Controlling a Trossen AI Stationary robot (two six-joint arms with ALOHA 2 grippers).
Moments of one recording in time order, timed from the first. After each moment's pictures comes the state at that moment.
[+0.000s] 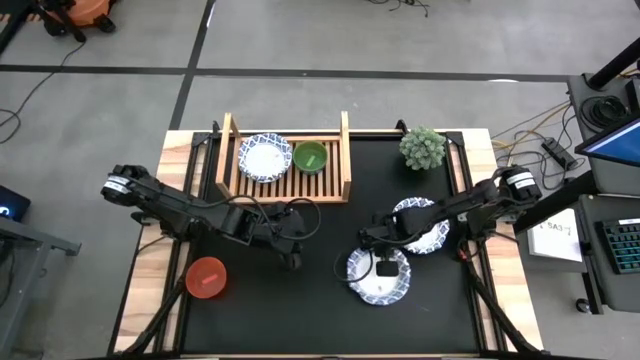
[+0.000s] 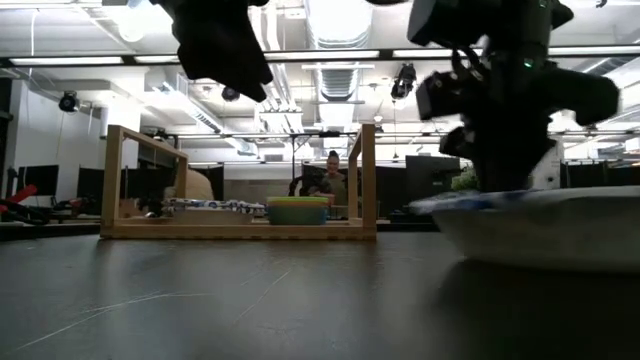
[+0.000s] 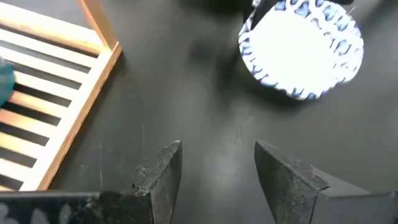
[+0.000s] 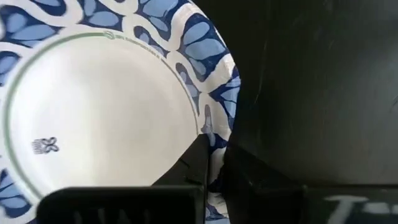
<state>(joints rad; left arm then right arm) -0.30 1.49 1.14 -0.54 -0.33 -0.52 0.20 1.64 1.00 -0.68 0.00 0.20</state>
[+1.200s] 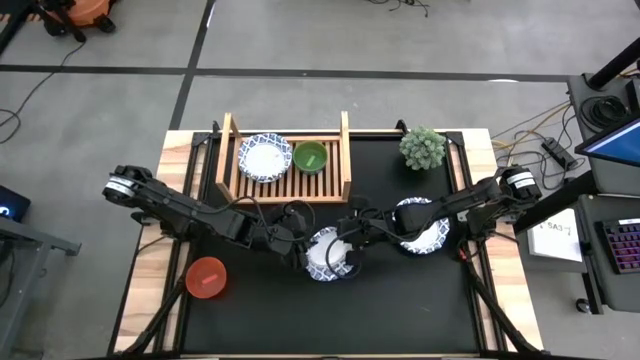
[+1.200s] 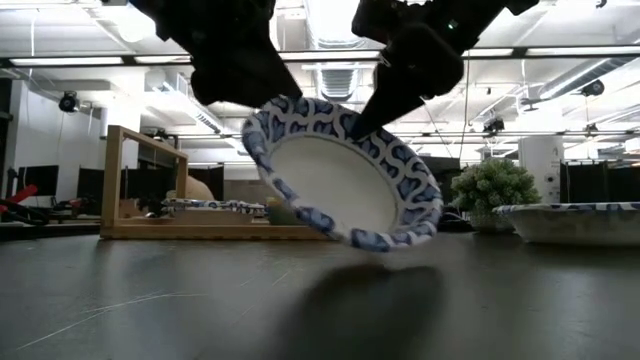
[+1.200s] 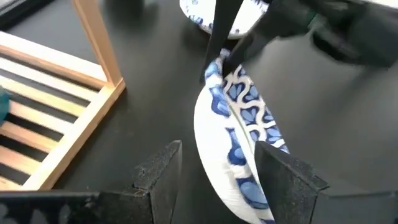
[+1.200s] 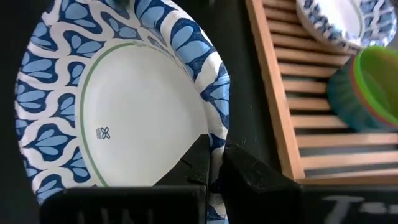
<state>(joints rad) -0.30 1.51 0.96 -0.16 -0.45 -0.50 0.20 1.64 1.09 -0.28 0.35 0.02</state>
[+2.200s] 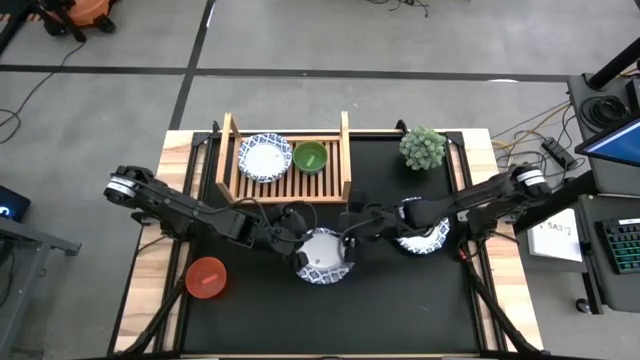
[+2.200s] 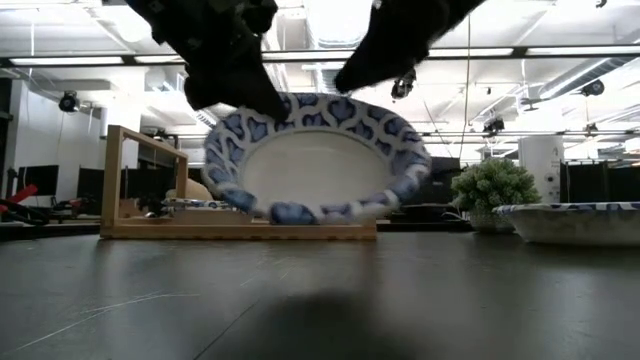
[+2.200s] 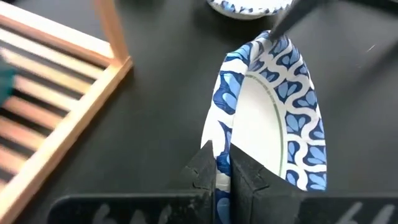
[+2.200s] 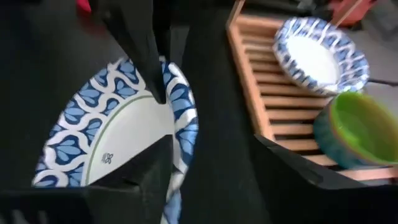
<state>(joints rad) -0.29 1.52 0.98 -0.24 -0.44 -0.56 0.20 1.56 1.09 -0.17 0.34 0.01</state>
